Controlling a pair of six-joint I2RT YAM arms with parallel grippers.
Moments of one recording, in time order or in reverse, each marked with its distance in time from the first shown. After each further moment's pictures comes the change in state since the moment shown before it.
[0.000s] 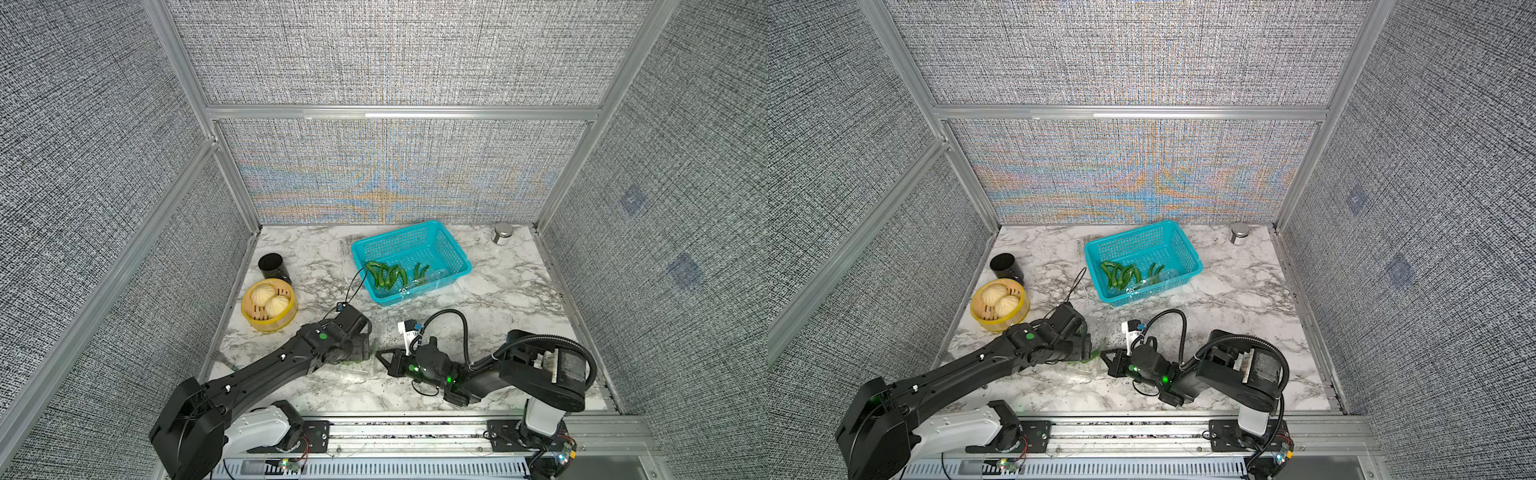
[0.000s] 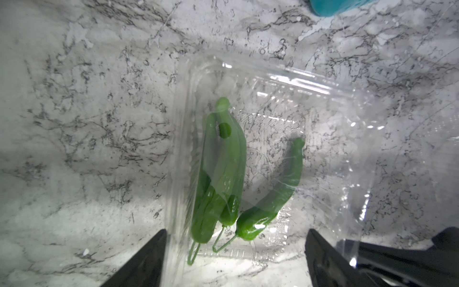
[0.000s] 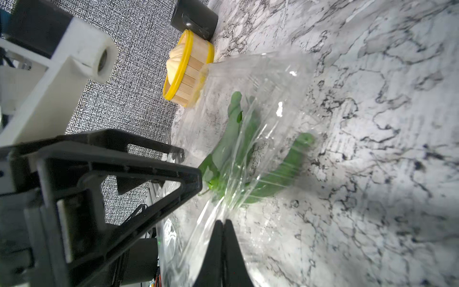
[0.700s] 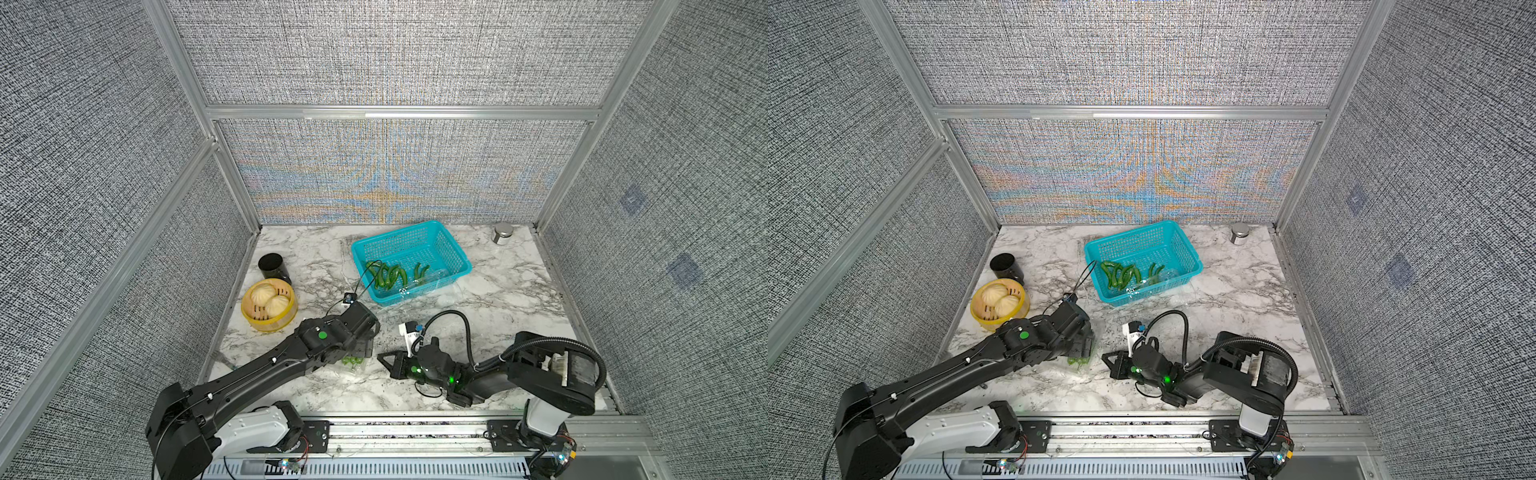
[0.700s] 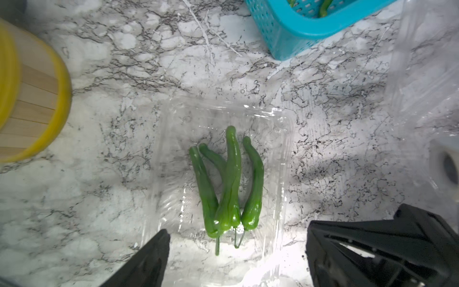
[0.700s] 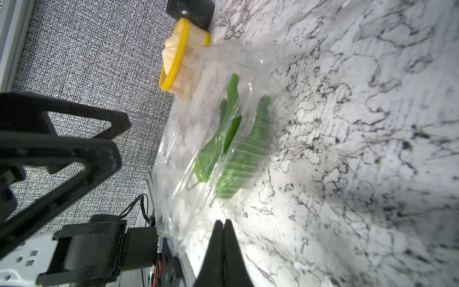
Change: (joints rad) left arm -0.111 -0.047 0.168 -0.182 -0.182 0.056; right arm 0.001 -0.060 -0.021 -0.058 -0.021 -0.001
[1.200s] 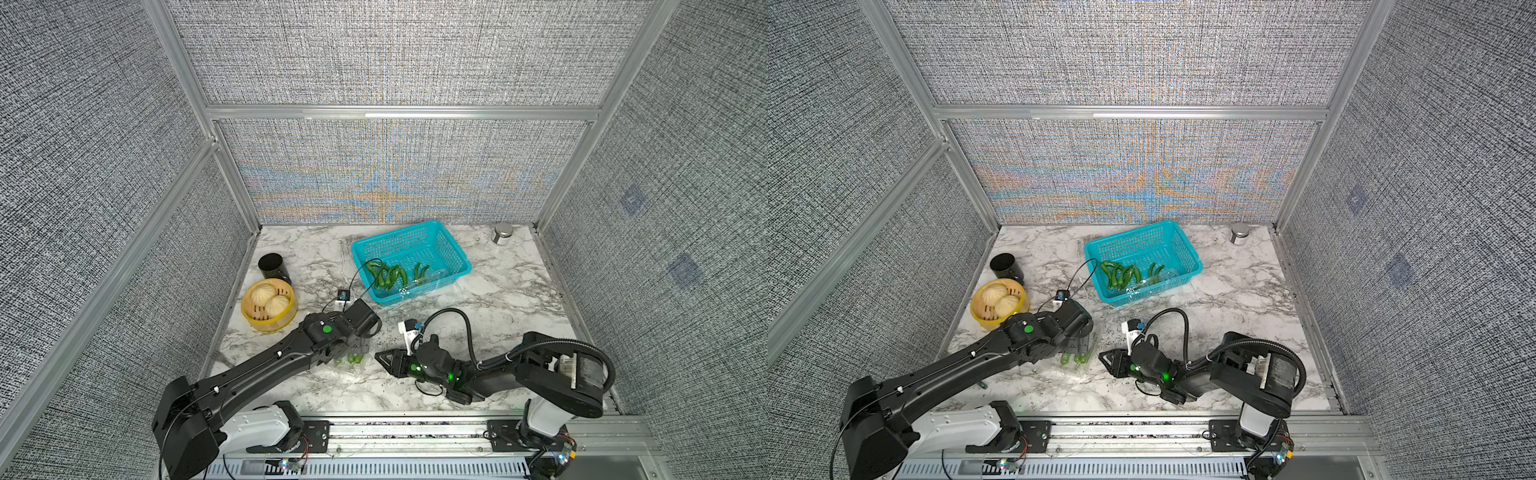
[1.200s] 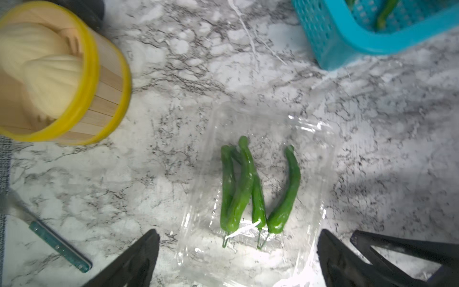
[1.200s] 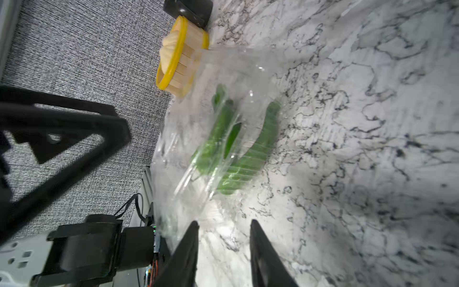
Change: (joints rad) left arm 0.035 0.054 0.039 -0.084 -0.139 -0.085; right arm -0.029 -0.003 0.027 -0.085 -0.008 -0.023
